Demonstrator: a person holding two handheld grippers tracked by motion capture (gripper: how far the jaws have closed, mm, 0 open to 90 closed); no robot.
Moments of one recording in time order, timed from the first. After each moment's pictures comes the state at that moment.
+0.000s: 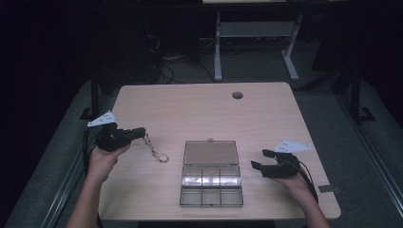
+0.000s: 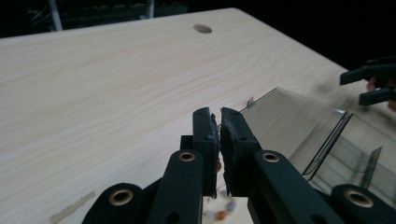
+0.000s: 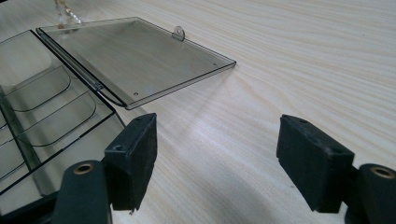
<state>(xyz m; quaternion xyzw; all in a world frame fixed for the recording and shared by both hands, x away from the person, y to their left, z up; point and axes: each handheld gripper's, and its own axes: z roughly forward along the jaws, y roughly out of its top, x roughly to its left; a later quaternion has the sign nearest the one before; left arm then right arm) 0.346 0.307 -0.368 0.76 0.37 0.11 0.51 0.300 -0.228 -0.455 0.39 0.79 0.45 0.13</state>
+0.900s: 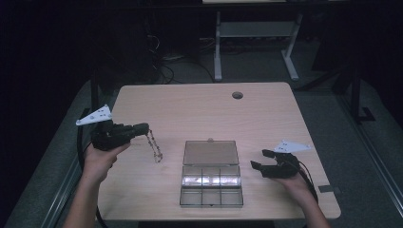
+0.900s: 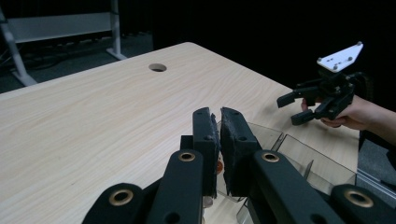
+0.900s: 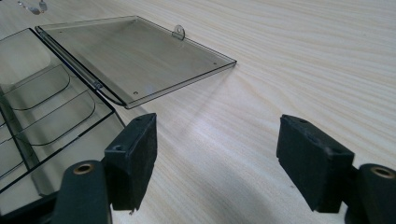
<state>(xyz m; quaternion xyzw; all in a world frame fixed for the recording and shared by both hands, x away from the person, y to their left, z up) 0.320 0.287 -0.320 0.77 0.30 0.10 0.56 0.300 -0.227 -0.456 0.39 0.79 0.45 0.13</state>
